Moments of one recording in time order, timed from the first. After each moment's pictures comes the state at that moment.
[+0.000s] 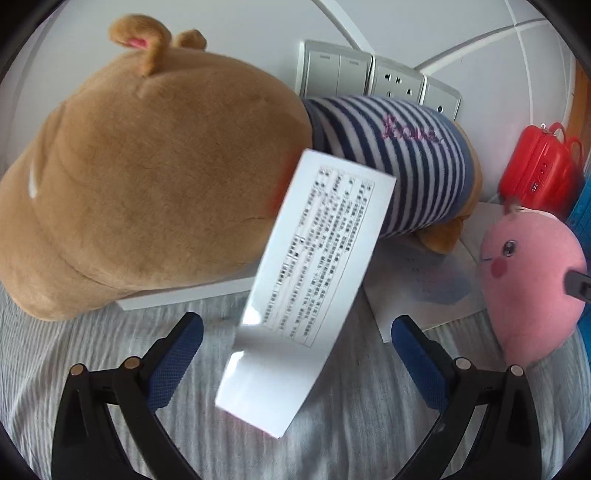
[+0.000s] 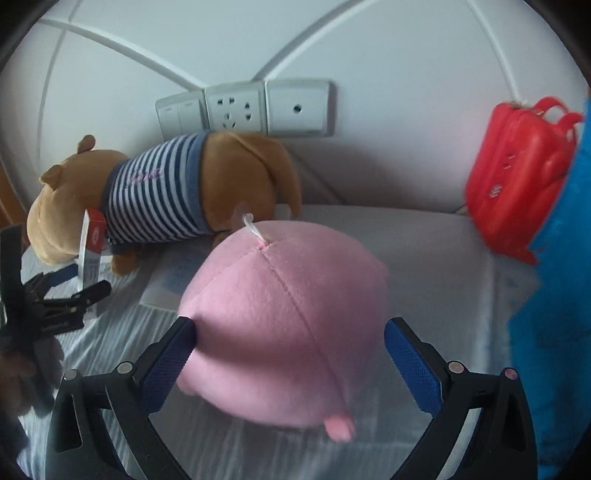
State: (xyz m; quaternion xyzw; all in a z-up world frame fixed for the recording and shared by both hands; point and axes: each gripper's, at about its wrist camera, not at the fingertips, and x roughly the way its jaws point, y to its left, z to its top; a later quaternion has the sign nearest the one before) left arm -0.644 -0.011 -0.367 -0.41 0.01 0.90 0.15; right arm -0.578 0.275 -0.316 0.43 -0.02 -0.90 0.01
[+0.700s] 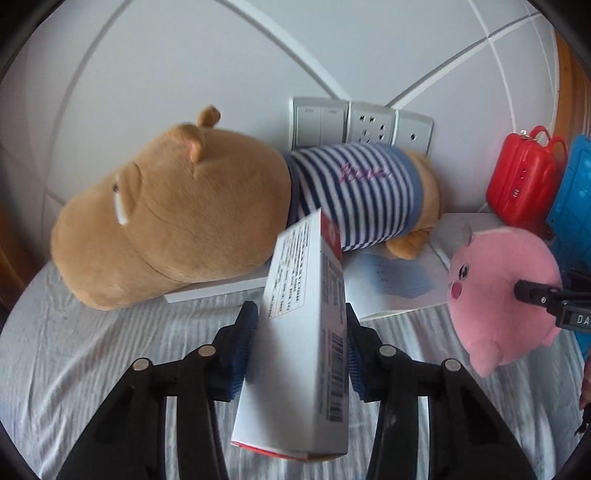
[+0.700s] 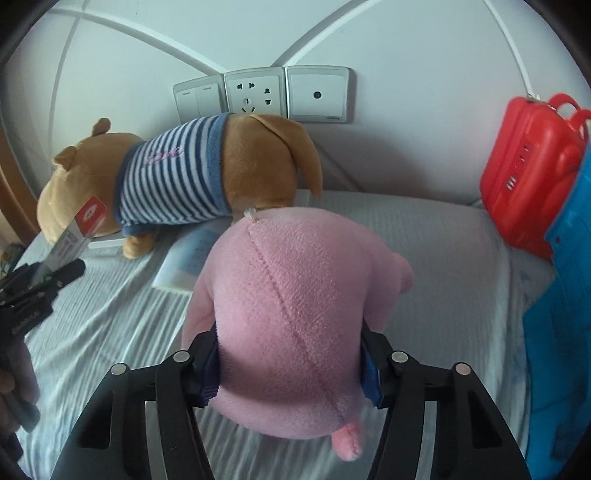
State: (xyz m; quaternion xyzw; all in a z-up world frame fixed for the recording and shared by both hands) left arm -0.564 -0.016 -0.298 -0.36 0.03 0.93 0.12; right arm -0.546 0.269 -0.311 0.44 -0.01 -0.90 0.02
